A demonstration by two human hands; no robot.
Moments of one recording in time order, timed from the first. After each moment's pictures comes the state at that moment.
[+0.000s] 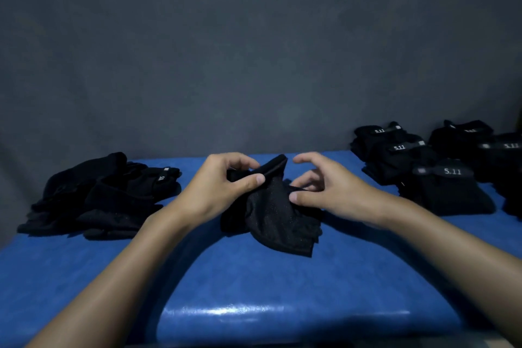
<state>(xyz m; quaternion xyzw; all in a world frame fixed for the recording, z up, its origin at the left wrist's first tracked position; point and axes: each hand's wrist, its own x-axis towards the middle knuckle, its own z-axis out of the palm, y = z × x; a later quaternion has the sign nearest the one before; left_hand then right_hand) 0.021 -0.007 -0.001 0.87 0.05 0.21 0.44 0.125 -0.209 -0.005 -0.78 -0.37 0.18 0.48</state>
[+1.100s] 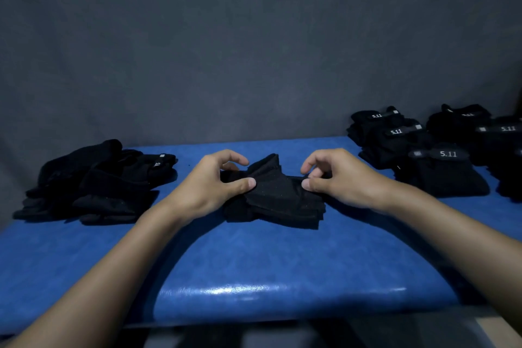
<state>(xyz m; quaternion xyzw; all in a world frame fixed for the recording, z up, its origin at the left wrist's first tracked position) 0.009 -0.006 -0.015 0.87 0.12 0.14 0.45 0.138 -0.223 -0.012 -0.84 -0.38 0.10 0.38</state>
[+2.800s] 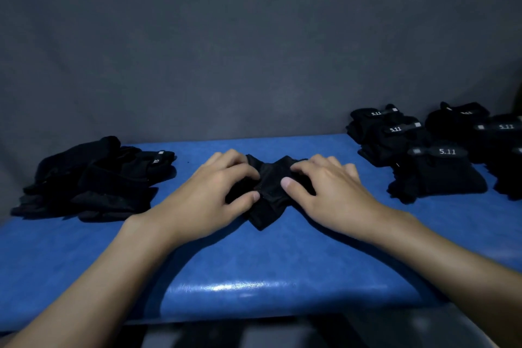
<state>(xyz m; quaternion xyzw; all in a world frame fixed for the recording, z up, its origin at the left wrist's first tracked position) -0.012 -0.008 -0.017 0.97 -0.06 0.15 0.16 0.091 -0.212 -0.020 -0.91 -0.37 -0.08 0.19</state>
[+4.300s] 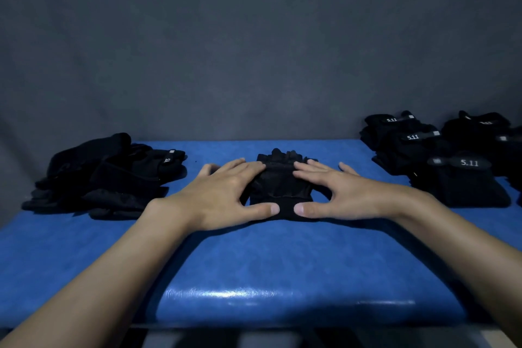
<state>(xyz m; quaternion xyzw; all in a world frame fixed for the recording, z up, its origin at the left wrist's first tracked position) 0.005 0.004 -0.019 1.00 0.03 -0.01 0.09 0.134 -0.212 -0.013 -0.86 -0.46 0.17 0.13</state>
